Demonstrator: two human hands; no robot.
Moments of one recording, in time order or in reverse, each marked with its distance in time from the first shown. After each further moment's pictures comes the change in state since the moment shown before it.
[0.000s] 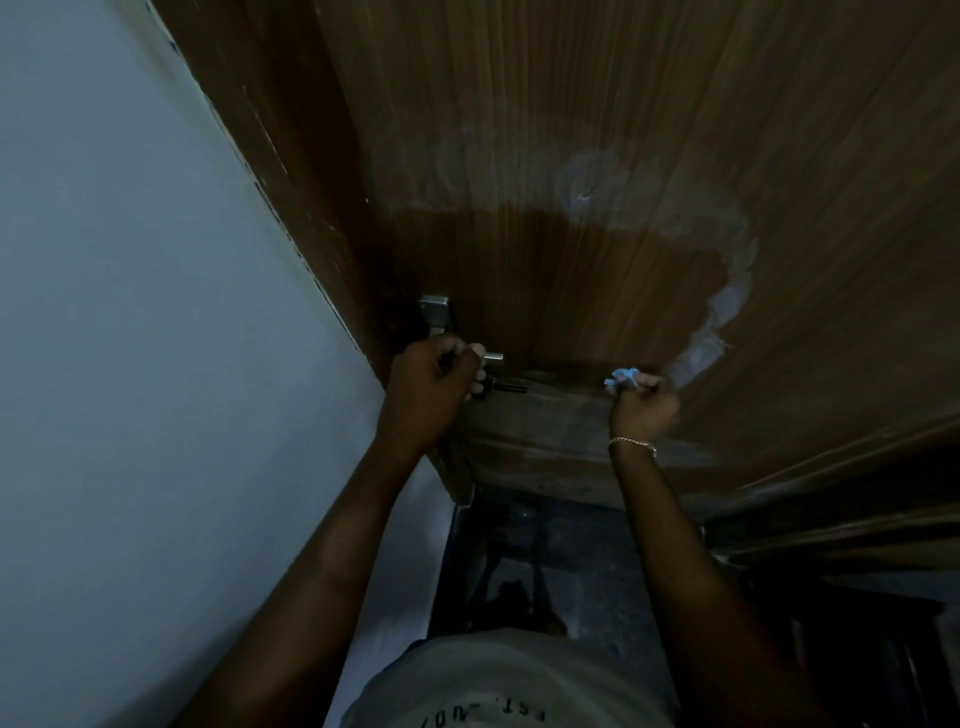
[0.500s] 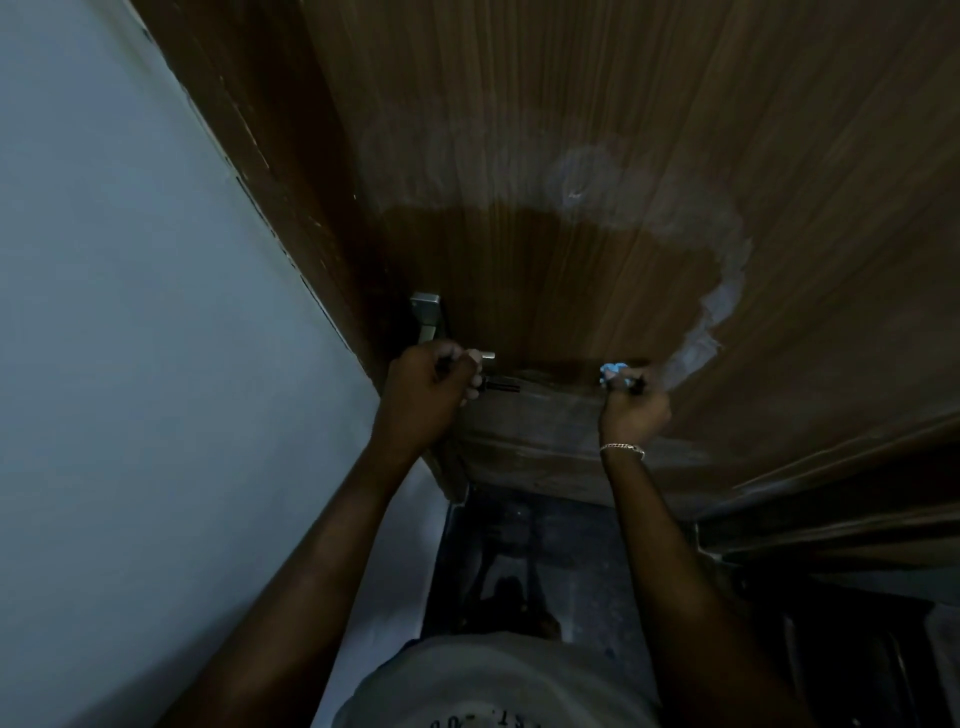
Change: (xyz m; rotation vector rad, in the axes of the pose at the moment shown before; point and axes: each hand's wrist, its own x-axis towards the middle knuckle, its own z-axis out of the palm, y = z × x) left_hand 0.000 -0.002 0.007 0.012 -0.021 -0.018; right_hand 0.006 0.013 -0.001 -0.098 -0.043 -0.226
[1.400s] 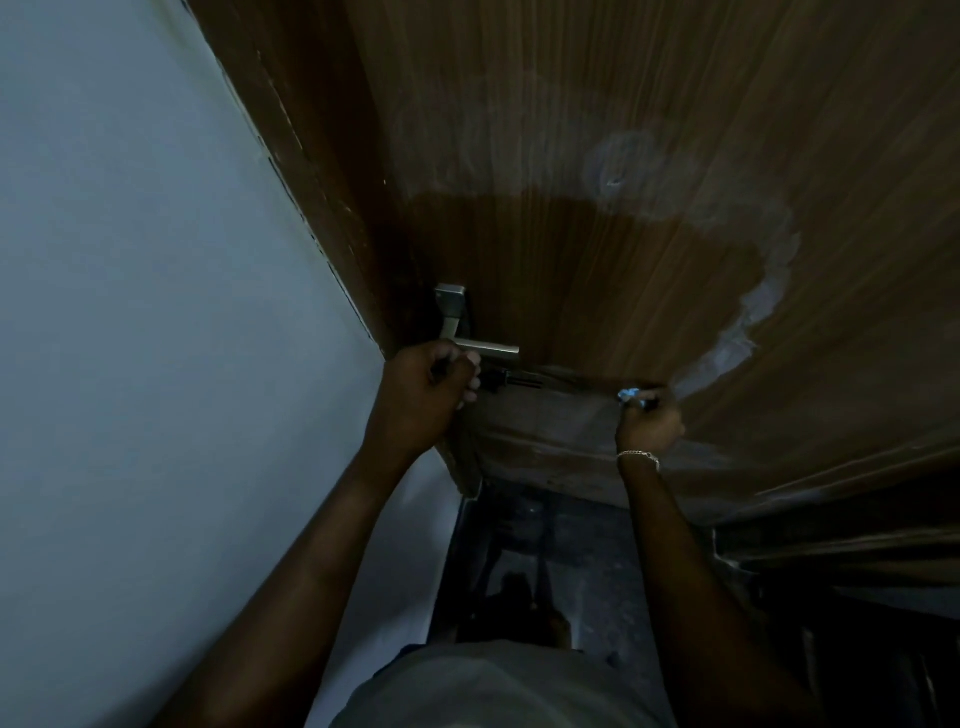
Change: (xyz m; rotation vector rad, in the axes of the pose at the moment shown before) left_hand -0.014 -0.001 -0.023 0.022 0.032 -0.034; right_hand -0.005 0.036 0.006 -0.208 -0.022 0.029
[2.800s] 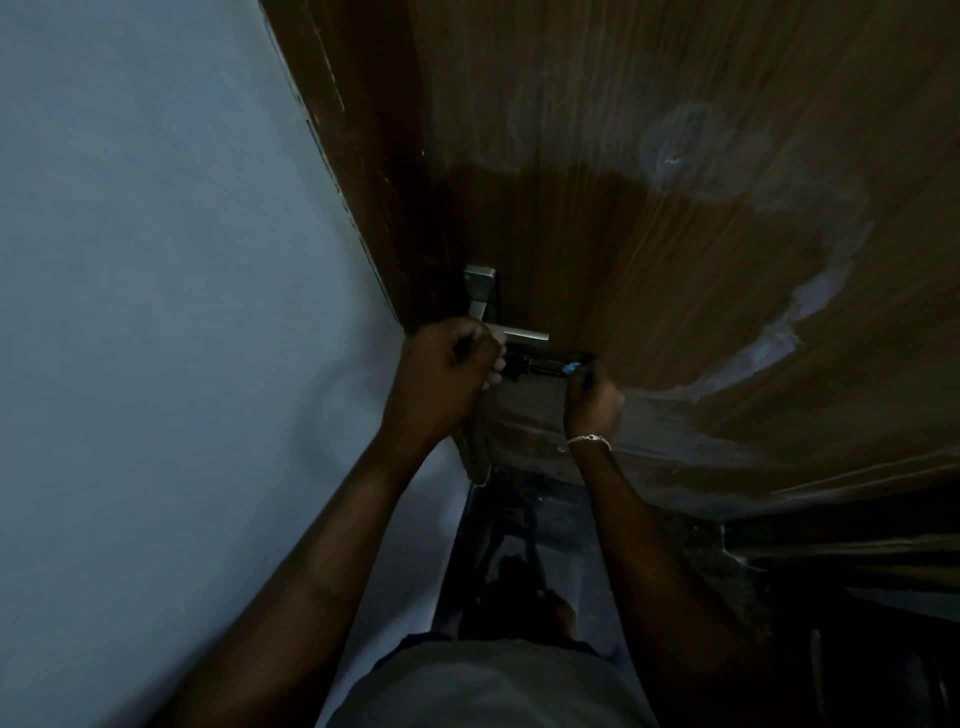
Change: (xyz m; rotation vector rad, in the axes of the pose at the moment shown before) left_hand 0.002 0.003 -0.009 -0.088 0.007 0.013; right_hand -0.056 -0.022 0.067 -0.217 -0.290 -0.215
